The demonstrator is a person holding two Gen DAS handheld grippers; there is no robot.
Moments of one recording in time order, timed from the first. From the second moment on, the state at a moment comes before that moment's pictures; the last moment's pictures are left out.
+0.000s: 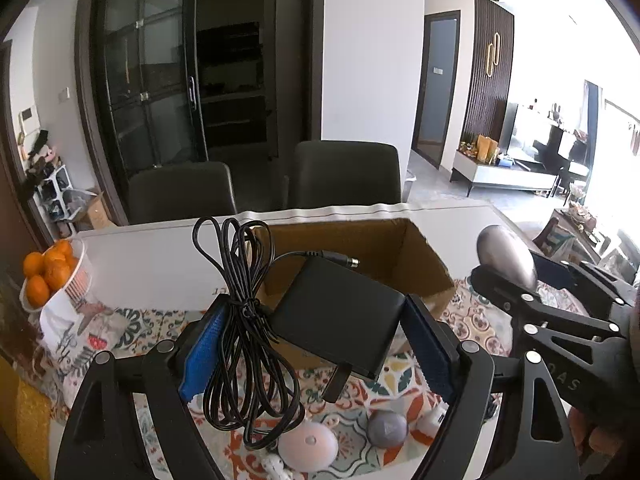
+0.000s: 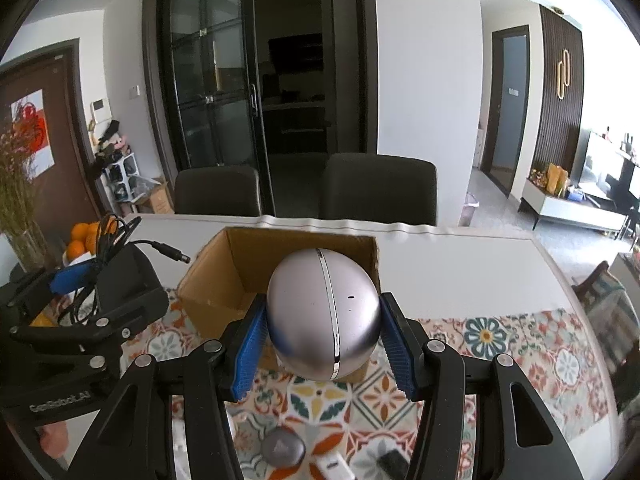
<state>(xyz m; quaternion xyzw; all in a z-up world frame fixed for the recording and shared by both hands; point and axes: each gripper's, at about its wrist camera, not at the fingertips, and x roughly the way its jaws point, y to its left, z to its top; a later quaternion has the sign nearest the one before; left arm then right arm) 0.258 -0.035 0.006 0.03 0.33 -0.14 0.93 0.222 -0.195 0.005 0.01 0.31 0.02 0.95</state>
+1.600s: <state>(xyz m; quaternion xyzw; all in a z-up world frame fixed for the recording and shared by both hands) 0.327 -0.008 -0.007 0.08 0.41 -0.05 0.91 0.306 -0.180 -0.013 0.00 0.43 0.00 0.90</state>
